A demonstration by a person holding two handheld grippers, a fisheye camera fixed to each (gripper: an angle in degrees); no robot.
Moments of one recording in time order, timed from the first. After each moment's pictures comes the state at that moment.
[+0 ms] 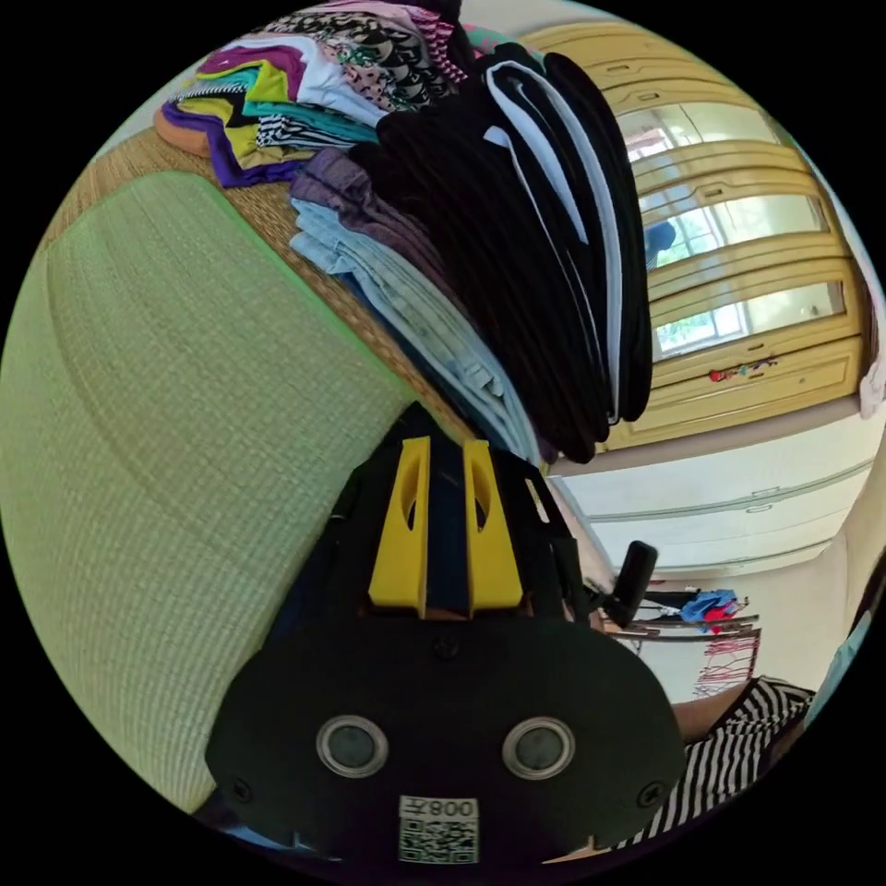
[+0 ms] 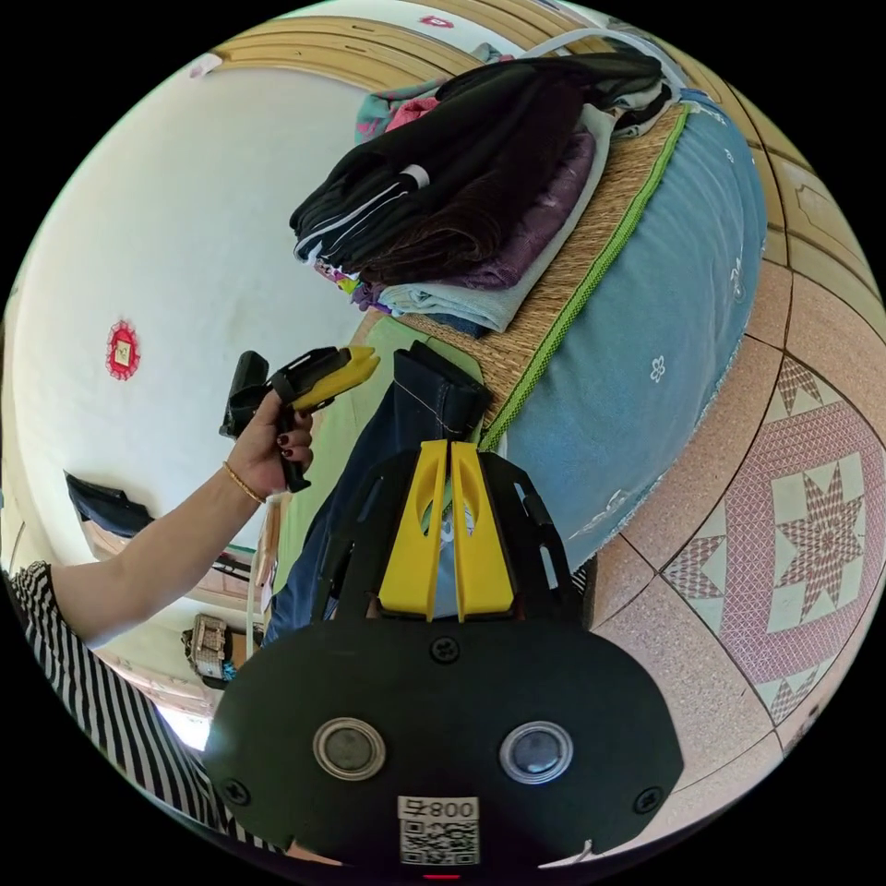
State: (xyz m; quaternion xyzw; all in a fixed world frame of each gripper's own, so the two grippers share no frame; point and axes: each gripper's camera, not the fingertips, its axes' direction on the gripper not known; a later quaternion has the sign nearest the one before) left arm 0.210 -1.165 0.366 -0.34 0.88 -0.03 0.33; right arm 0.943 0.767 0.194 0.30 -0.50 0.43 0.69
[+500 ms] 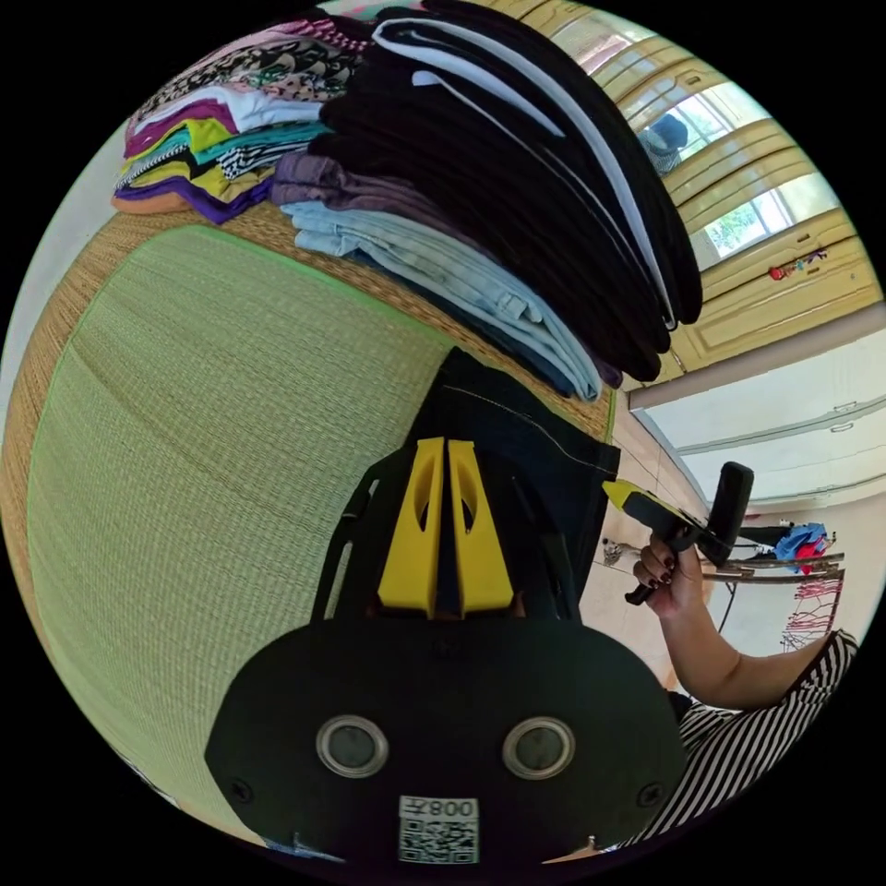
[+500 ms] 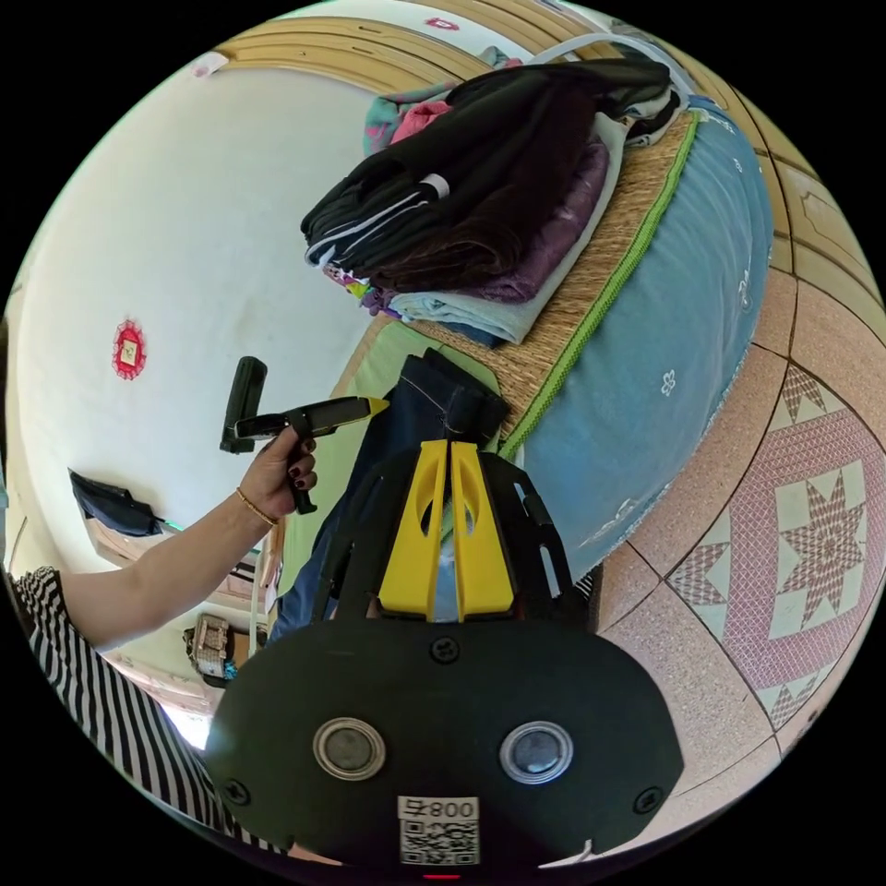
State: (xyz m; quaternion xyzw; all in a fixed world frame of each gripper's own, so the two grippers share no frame) left arm 0.183 -1.171 0.332 -0.28 0.86 0.09 0.41; right arm 0.963 0.759 0.191 0.32 -0.50 0.42 0.69
